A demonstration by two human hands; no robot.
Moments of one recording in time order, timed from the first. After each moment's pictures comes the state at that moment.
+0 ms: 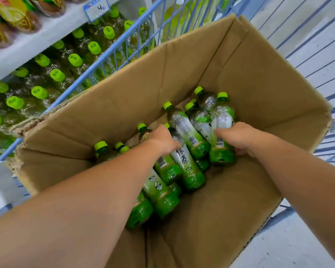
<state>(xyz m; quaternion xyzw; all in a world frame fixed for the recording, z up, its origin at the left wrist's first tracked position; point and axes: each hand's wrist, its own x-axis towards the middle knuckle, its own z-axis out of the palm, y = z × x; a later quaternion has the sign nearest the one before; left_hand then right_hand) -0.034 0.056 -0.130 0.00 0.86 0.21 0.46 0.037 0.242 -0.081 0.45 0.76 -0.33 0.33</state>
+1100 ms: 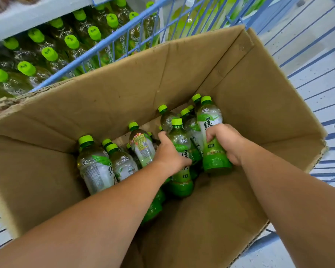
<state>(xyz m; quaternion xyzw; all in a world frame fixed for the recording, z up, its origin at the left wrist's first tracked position) 0.028 0.089 -0.151 -0.10 0.81 0.39 0.43 0.032 0.256 -0.111 0.49 0.63 -0.54 0.24</state>
